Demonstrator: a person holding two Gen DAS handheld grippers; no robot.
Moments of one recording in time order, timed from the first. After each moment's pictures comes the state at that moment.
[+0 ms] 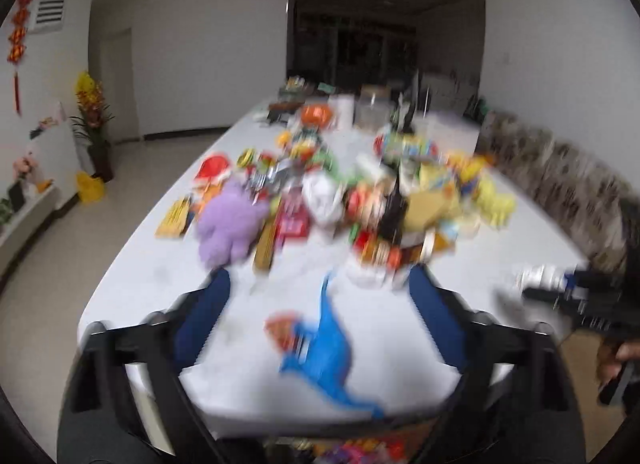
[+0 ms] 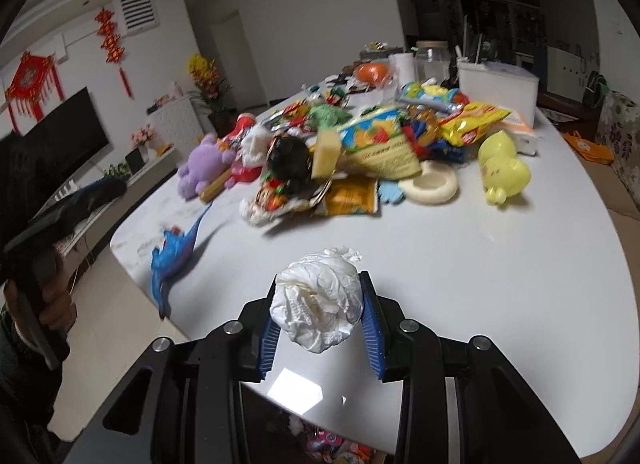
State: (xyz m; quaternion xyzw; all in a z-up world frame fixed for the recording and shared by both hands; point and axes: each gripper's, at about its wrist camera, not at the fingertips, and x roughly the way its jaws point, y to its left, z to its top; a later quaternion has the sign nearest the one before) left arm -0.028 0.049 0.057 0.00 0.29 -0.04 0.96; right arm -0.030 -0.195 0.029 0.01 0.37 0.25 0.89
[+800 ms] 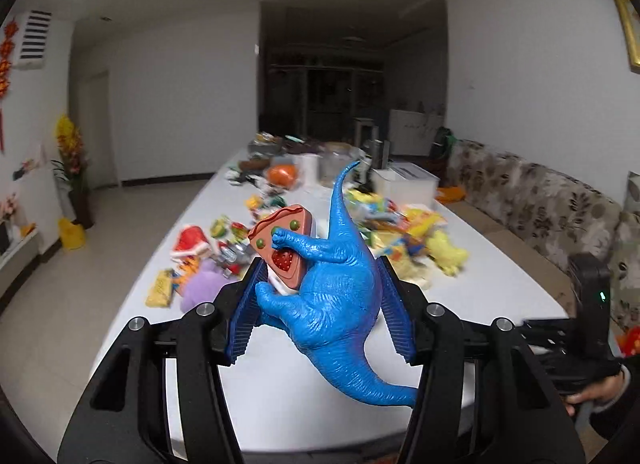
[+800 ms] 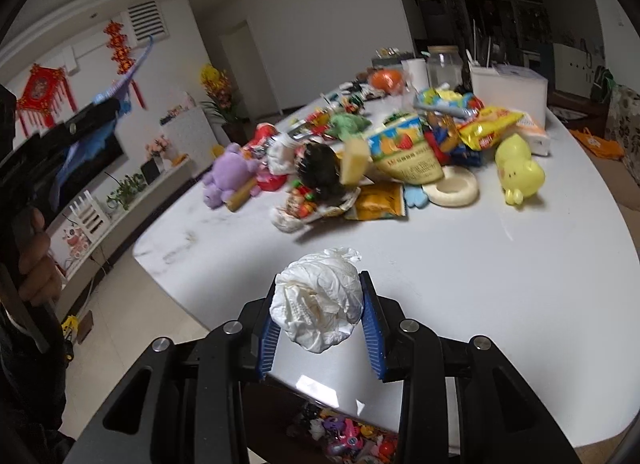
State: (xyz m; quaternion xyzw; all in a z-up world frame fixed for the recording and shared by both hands) left arm -0.058 0.031 0.125 0.01 0.21 -0.11 0.97; right arm -0.052 -0.187 0.047 0.04 0.35 0.27 0.89
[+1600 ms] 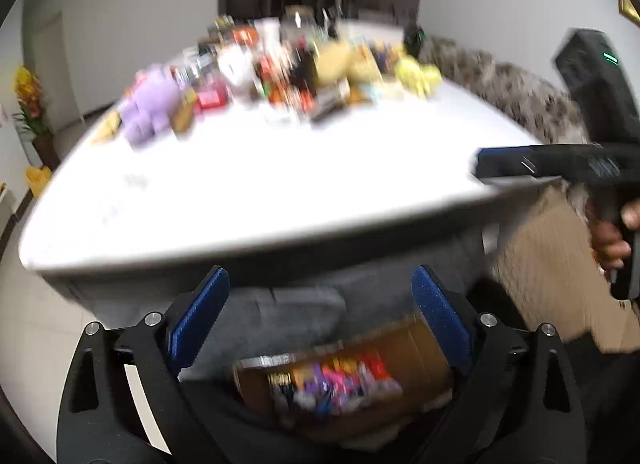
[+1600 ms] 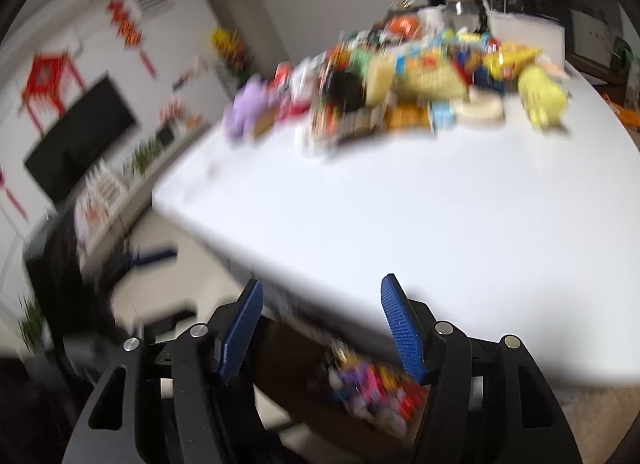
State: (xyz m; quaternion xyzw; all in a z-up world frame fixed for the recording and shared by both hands) left arm -0.089 0.038 -0.032 0.03 0.36 -0.16 0.92; right arm -0.060 -0.176 0.018 0.06 0.42 0.30 0.85
